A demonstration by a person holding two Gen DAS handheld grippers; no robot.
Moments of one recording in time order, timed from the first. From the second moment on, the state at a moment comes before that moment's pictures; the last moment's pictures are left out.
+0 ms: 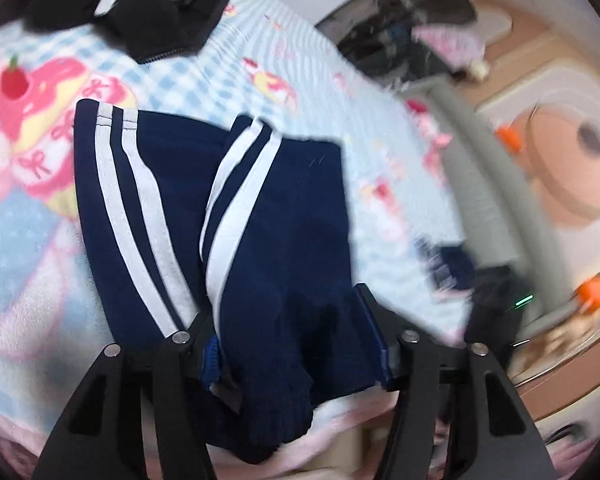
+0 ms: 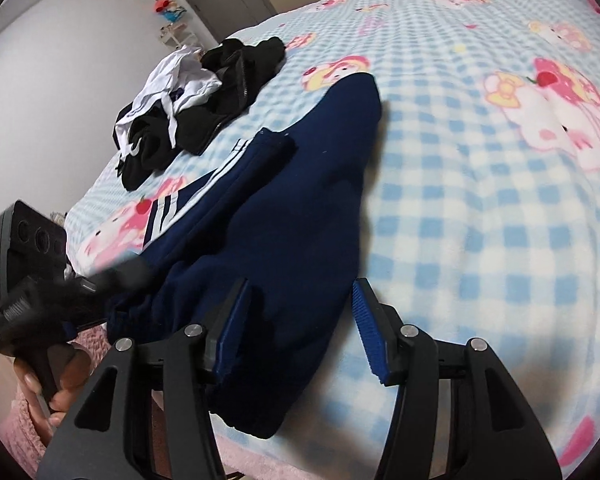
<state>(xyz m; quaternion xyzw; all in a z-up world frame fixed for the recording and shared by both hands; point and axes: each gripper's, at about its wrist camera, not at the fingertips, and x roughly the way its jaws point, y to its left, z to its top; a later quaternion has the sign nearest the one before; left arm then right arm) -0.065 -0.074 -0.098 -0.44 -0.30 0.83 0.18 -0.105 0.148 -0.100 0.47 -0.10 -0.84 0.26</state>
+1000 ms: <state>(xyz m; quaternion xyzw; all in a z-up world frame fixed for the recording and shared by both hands) -0.036 -0.119 -0.103 -0.44 -0.36 0.81 0.14 -0.093 0.157 -0.104 0.47 -0.14 -0.82 0.30</state>
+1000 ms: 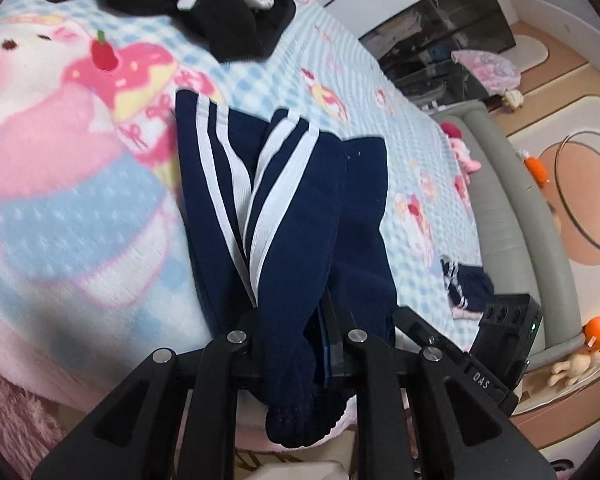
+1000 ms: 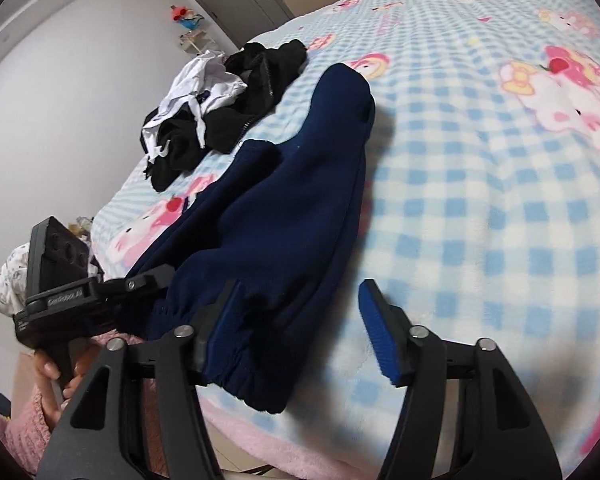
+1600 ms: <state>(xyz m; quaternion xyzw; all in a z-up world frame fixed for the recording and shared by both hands) -0.033 -0.095 -0.095 -0.46 -0.29 0.83 0.12 -0.097 0.161 -0.105 0.48 -0.13 -0.81 0.31</state>
